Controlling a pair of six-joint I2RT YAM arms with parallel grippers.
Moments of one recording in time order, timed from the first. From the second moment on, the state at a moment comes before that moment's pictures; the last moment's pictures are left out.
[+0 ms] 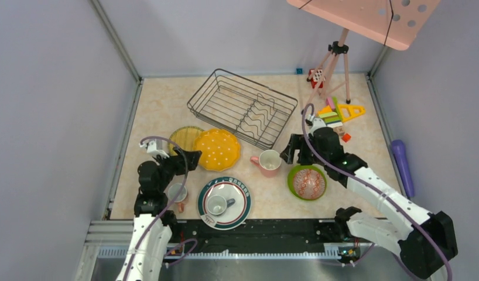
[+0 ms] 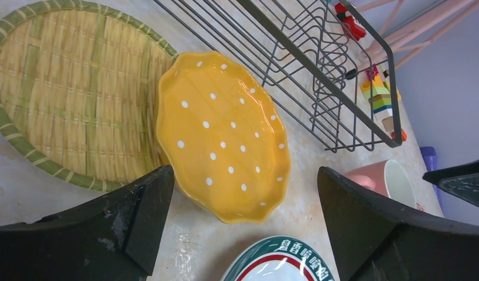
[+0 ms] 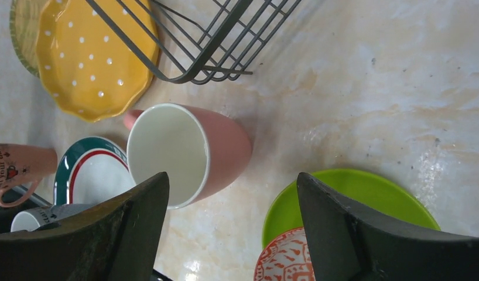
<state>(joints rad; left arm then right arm) 0.04 0.43 0.20 0.02 0.37 -0.59 0.49 0.94 0.64 -0.30 -0.10 0.49</state>
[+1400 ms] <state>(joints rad) 0.04 0.78 0.32 -0.12 0.58 -1.10 0.71 0.88 0.68 -0.27 0.03 0.31</state>
